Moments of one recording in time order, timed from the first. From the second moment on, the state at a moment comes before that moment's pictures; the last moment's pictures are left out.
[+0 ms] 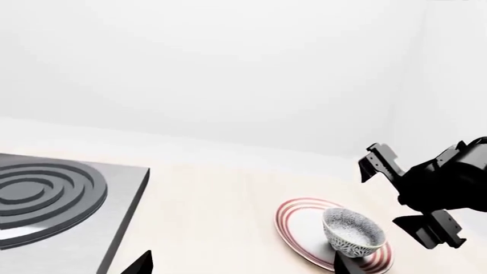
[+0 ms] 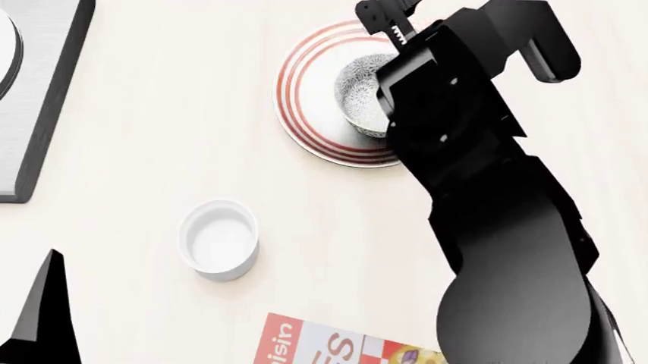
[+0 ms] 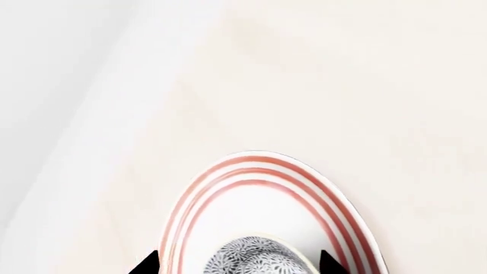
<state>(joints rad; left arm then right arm) 0.04 -0.54 0.19 0.84 -0.57 -0.18 -0.45 1.67 0.02 -2.13 1.31 3.07 -0.09 0.44</state>
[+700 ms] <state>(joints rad) 0.03 -0.55 0.21 0.84 -0.56 -0.18 -0.46 2.04 0.38 -2.46 0.13 2.51 -0.85 0.60</state>
